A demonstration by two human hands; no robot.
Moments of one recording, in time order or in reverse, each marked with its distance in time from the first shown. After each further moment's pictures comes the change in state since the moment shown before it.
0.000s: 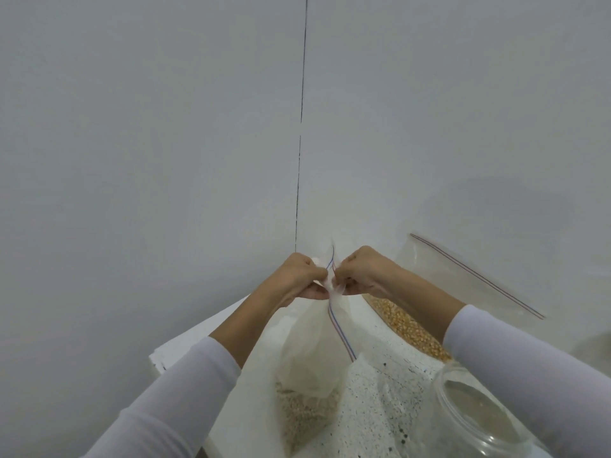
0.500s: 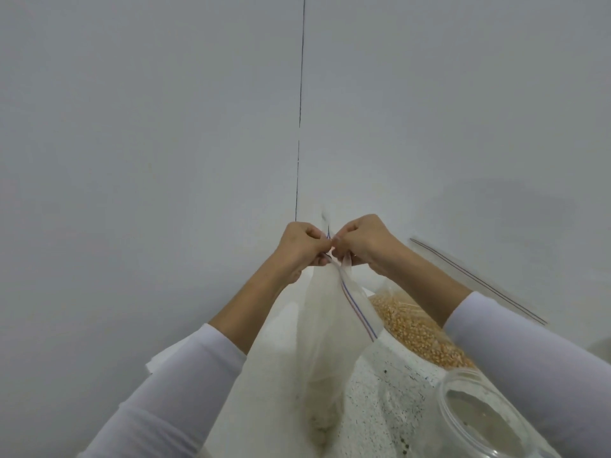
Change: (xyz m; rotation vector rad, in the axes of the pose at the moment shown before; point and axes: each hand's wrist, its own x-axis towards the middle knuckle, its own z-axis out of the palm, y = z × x) left_hand 0.005 0.046 -0.002 -0.005 0.114 0.173; right_hand -0.005 -0.043 -0.015 -0.063 0.149 -0.219
